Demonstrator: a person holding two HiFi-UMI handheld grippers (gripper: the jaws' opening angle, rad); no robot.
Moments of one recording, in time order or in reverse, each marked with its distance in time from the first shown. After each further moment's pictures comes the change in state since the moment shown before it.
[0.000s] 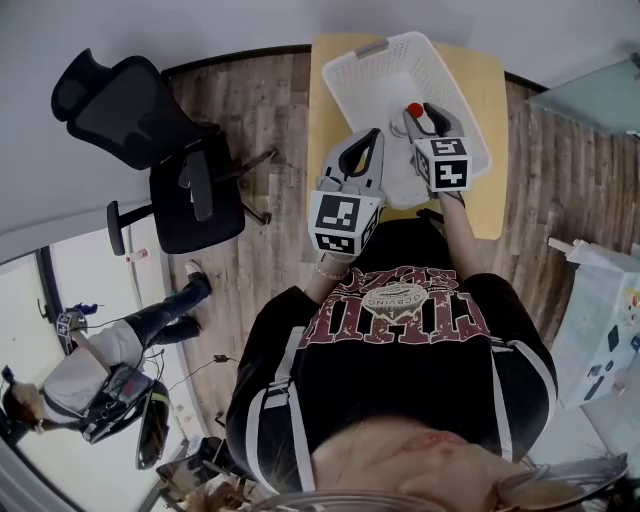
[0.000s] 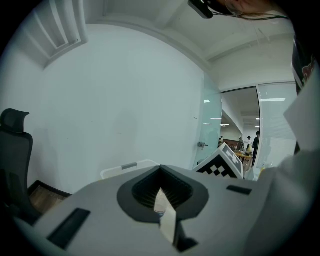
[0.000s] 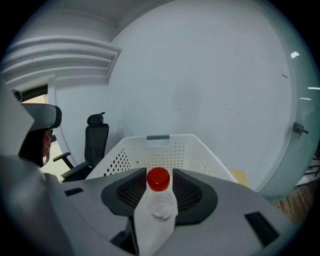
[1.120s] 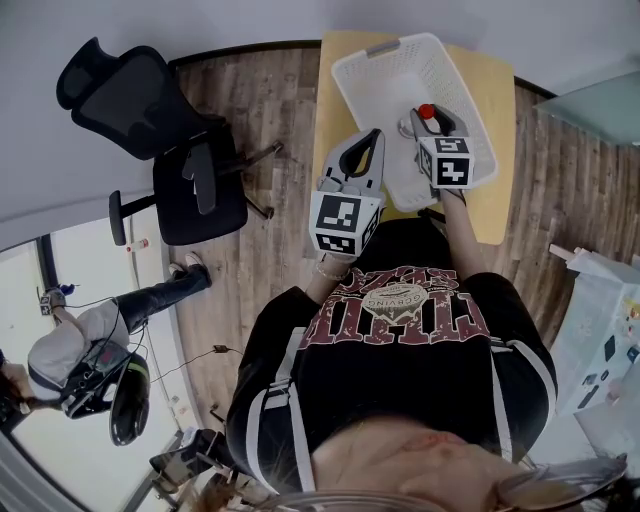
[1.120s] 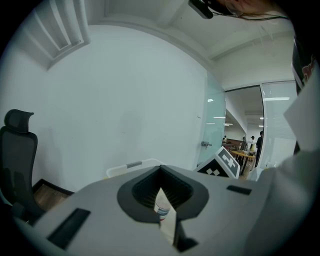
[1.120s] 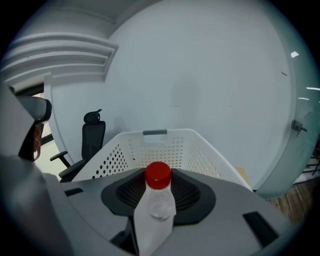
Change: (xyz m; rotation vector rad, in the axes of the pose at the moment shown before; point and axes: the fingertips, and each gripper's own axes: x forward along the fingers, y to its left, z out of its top) left arm -0.004 0.012 -0.003 -0.010 0.005 0.039; right arm 0.016 -0.005 -0.011 0.011 0.028 -0.021
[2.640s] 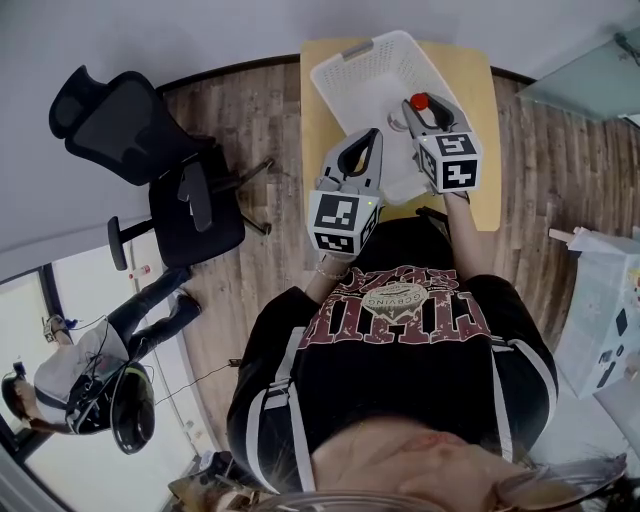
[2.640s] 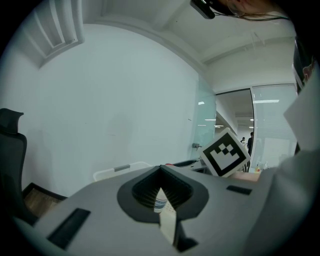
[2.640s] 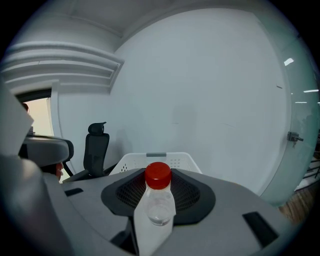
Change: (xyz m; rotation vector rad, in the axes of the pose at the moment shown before) left arm -0.004 -0.033 0.006 0.025 -0.022 -0.097; right arm -0.063 0.001 0.049 -0.028 -0.136 -0.003
